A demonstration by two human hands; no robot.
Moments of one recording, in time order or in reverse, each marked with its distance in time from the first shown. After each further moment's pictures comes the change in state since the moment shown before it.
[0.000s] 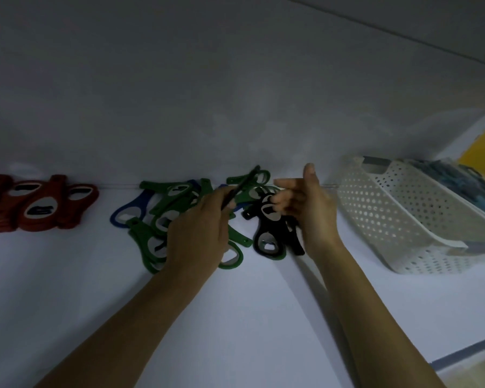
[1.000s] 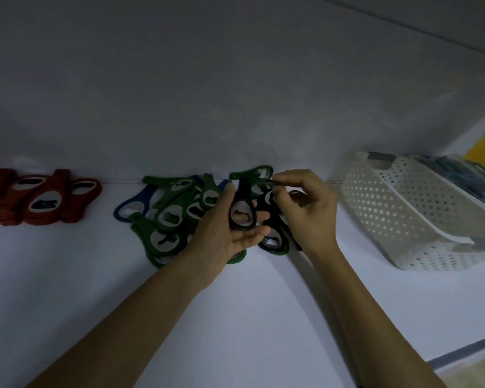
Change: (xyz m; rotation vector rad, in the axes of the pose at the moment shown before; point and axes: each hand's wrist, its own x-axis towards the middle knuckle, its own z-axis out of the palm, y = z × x) left_hand 0.005 0.032 -0.007 -1.310 -0.365 -0.872; right_hand -0.008 0.008 0.009 -0.426 0.057 -0.605
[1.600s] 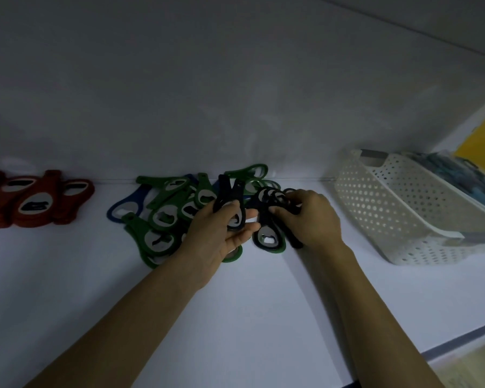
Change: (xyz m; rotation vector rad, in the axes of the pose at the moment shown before) left_hand 0.001 -0.003 -0.003 -0.025 0.044 0.047; right_hand 0.003 0.028 -0.022 -0.750 -0.341 0.384
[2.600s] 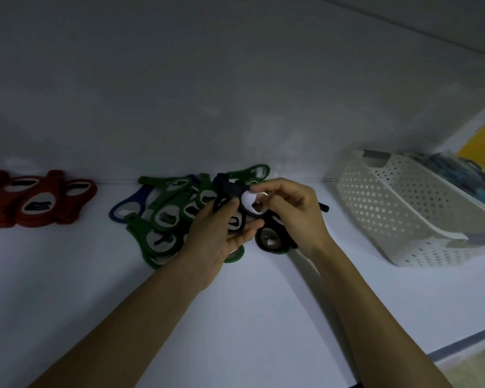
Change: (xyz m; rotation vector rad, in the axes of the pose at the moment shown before) left_hand 0.002 -0.002 -0.001 -0.064 0.008 0.032; right_hand -0.016 -0.038 -0.006 1.069 -0.134 -0.291
